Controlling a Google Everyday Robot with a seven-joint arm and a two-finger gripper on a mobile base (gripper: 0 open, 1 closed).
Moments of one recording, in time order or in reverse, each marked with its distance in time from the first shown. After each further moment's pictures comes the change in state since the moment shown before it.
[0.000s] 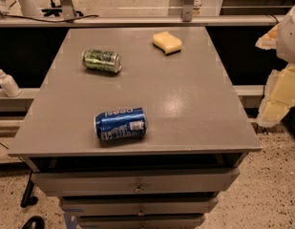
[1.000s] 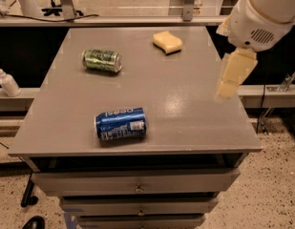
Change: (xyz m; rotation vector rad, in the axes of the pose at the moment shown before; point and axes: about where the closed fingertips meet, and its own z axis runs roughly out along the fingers) arm -0.065 -0.045 0.034 0.030 -0.062 -0.068
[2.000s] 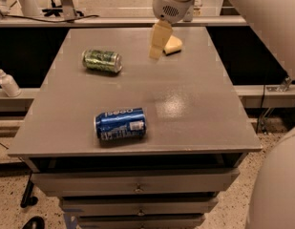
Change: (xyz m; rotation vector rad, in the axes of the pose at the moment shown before) arm -0.146 -0.121 0.093 0.039 -0.097 -0.058
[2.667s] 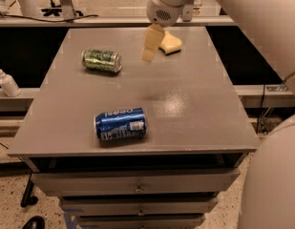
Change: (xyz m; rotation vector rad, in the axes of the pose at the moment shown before) arm -0.008 0.000 0.018 -0.015 -0.016 0.040
